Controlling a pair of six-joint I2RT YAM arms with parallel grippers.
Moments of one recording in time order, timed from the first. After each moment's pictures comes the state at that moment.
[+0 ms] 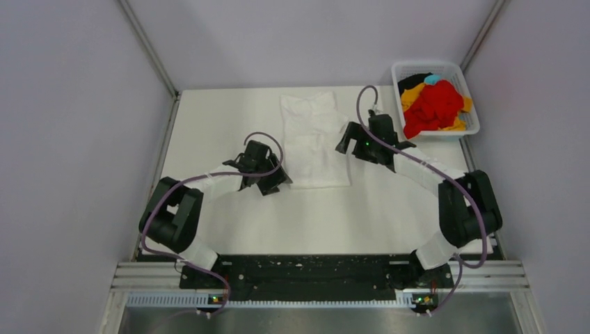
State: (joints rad) left arm -0.45 1.56 0.82 -0.22 0.17 -0.95; right arm 0.37 1.66 1.06 -0.10 -0.10 0.58
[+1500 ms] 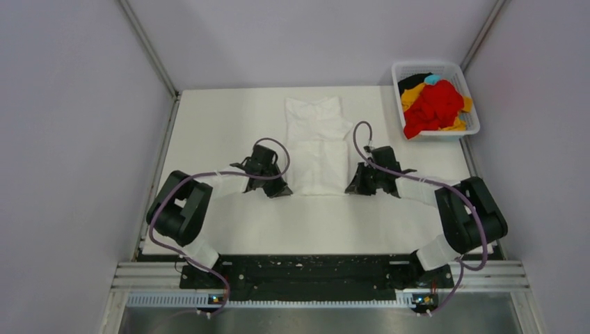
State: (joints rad) left arm -0.48 1.69 0.85 -0.14 0.25 -0.93; right arm 0.36 1.57 0.68 0.02 -0.30 0.57
